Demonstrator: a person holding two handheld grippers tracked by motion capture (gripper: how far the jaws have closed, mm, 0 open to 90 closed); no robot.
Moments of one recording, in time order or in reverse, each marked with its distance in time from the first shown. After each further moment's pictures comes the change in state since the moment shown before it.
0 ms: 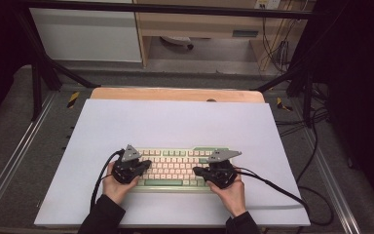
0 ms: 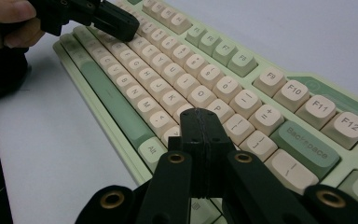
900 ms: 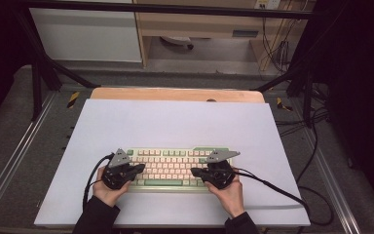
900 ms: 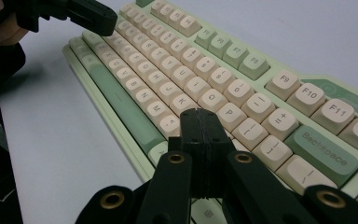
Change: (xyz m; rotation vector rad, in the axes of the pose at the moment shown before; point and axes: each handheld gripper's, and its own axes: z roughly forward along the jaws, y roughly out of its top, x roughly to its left) left arm 0.002 -0.012 -0.029 -0.035 -0.031 -0.005; right arm 0.004 0.001 0.003 -0.005 0.026 0.014
